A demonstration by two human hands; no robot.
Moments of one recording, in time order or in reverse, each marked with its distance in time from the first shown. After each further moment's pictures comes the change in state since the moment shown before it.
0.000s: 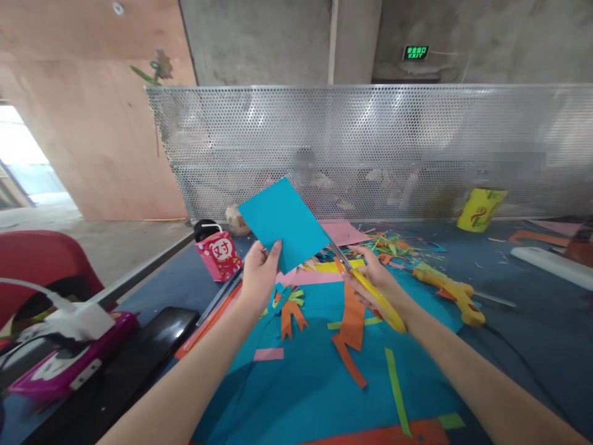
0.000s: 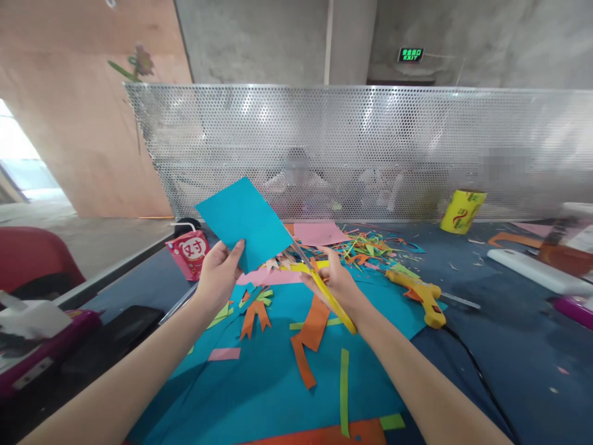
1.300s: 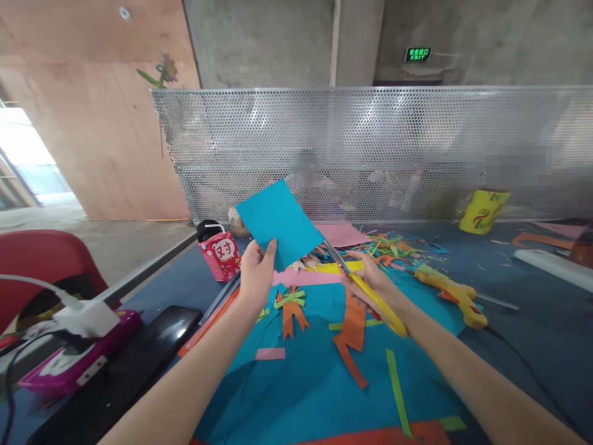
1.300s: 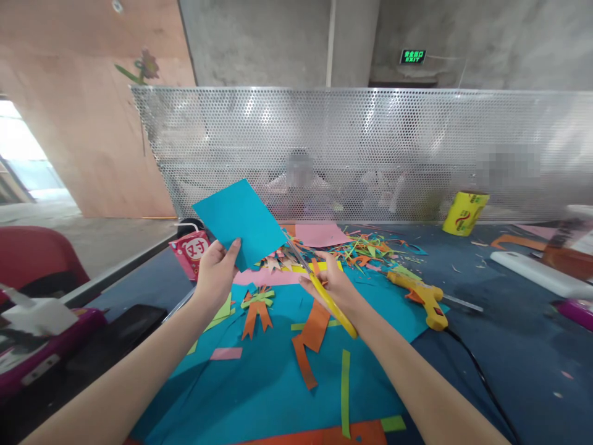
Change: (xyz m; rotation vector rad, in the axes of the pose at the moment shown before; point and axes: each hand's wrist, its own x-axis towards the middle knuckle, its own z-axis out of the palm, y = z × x) left_hand 0.003 0.001 -0.005 0.078 0.068 0.022; right_hand -0.001 0.005 0.007 0.044 -0.017 -0.063
